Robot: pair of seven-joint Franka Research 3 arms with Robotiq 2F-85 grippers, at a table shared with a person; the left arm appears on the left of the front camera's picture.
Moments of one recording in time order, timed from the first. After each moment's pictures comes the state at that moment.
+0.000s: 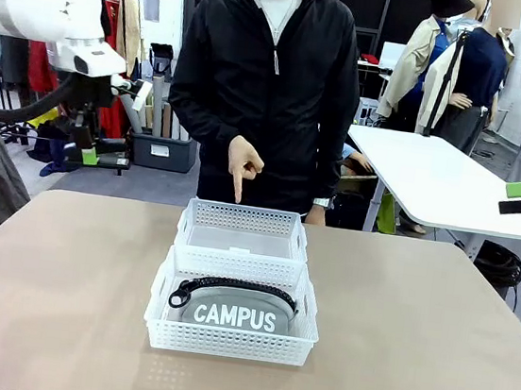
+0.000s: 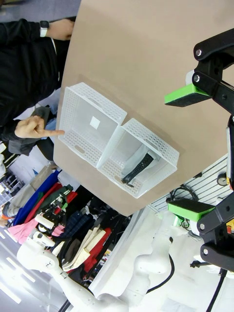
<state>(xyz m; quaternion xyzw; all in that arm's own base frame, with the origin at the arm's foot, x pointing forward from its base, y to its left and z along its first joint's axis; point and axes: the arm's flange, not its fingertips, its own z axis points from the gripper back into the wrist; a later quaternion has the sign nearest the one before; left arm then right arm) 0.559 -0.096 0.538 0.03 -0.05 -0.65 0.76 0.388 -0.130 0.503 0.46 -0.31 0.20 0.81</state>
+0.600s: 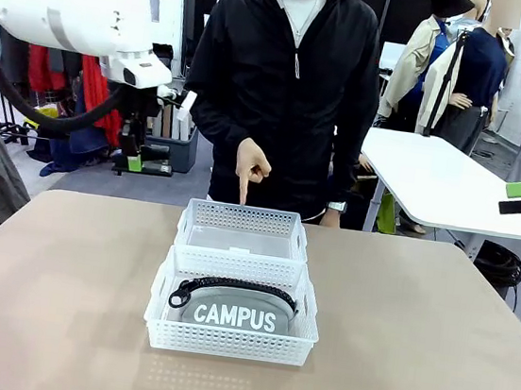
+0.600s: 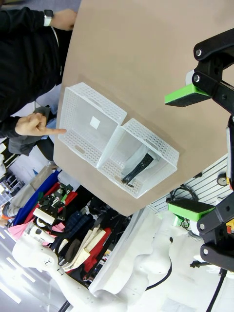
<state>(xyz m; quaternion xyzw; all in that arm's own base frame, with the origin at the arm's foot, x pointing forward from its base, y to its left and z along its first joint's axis) 0.574 -0.172 0.527 0.03 -0.06 -0.69 0.72 0.388 -0.130 0.503 0.46 -0.31 0.20 0.81</state>
